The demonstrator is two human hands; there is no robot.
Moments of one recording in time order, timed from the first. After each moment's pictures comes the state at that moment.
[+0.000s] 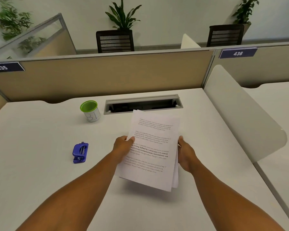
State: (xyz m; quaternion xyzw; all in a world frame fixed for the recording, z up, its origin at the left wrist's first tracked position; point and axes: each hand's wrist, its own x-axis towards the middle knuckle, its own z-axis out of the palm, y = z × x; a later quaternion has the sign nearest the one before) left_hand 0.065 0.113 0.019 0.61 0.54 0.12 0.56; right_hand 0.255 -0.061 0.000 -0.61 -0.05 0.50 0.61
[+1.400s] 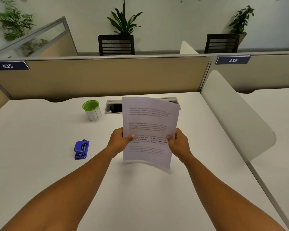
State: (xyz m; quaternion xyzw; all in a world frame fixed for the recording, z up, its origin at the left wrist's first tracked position) left_hand 0.044 0.113 0.041 0.69 0.42 0.20 0.55; right_hand 0.230 -0.054 0.043 -0.78 -0.32 0.23 0.49
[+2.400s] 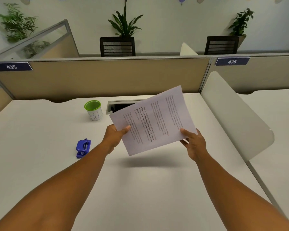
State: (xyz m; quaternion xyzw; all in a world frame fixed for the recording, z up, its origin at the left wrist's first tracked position) left_hand 0.031 0.122 0.061 0.60 0.42 0.28 0.62; right_hand 0.262 -0.081 0.054 -0.54 -0.03 0.35 0.76
